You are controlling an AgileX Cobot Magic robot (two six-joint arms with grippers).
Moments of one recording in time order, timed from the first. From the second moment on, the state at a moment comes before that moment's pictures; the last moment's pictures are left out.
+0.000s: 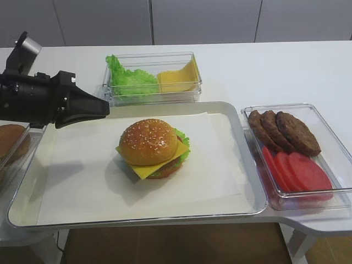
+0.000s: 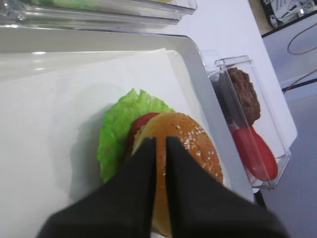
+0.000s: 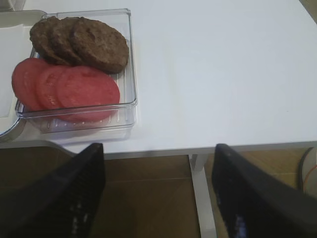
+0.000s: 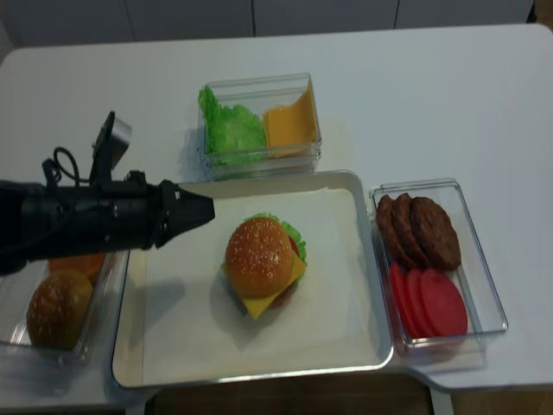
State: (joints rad) left arm -0.02 1.54 -0.77 -1.49 0.91 1.15; right arm -0.01 -0.03 -0.48 0.05 1.15 0.00
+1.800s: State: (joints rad) left arm -0.02 0.91 -0.95 -0.01 1.22 0.10; right arm -0.01 -0.03 -0.48 0.05 1.15 0.00
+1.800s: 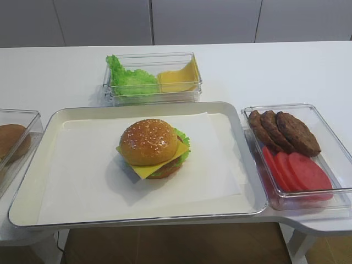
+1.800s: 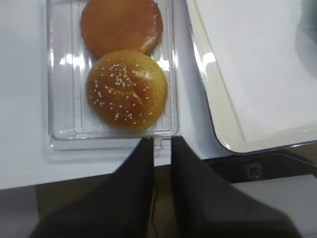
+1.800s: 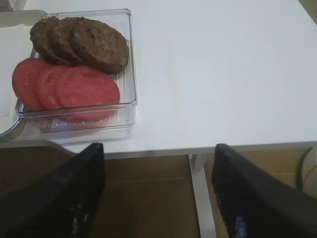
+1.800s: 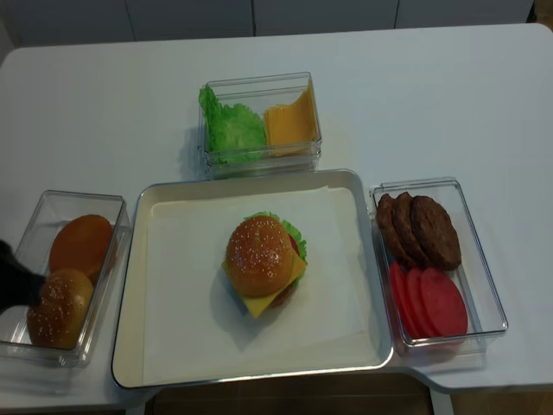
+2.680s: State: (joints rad) left arm -0.02 0.44 -0.75 0.05 1.26 0.04; right arm -0.01 -0.03 -0.48 0.05 1.15 0.00
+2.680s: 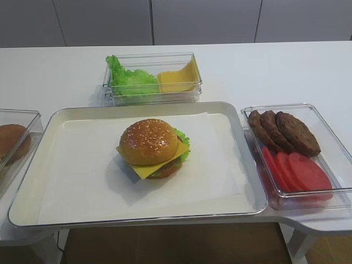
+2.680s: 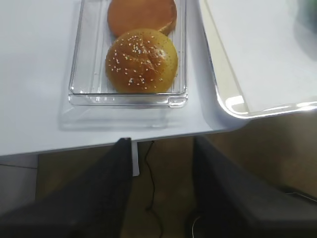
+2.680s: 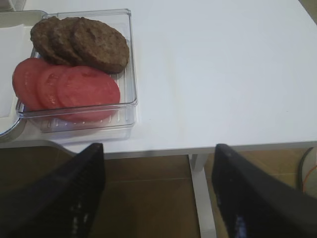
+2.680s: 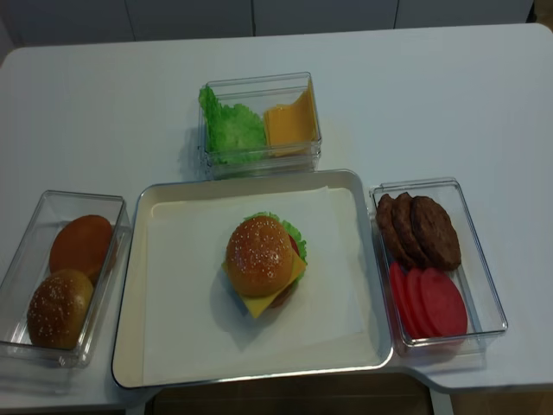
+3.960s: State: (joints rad) left arm -0.04 -0.02 -0.55 0.05 1.28 0.01; right arm -0.01 -0.03 -0.48 0.05 1.15 0.00
